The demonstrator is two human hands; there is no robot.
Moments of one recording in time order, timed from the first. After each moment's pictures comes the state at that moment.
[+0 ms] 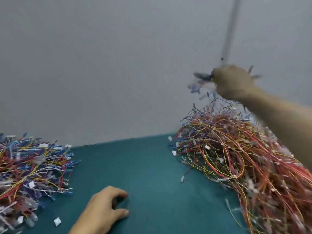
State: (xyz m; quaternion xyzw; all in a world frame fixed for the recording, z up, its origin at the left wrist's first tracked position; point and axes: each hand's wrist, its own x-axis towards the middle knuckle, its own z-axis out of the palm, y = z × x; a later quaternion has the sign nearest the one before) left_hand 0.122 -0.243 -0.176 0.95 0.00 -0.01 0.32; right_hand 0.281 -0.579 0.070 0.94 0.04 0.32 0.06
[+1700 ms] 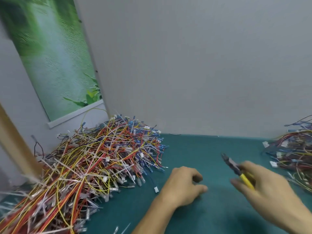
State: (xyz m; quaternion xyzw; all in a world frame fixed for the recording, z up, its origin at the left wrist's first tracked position) left_hand 0.112 -0.232 -0.143 0.94 0.07 0.05 0.32; right_hand 0.159 -0.430 -0.124 0.91 0.27 0.16 -0.28
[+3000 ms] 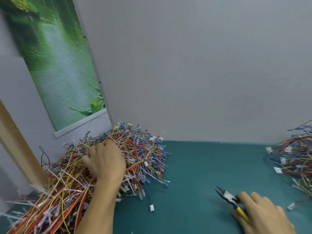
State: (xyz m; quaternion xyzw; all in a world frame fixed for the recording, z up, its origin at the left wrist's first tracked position) left_hand 0.072 -0.110 -0.072 0.84 0.48 0.25 -0.02; right_hand 0.155 -0.424 -0.189 0.96 0.23 0.12 -0.10
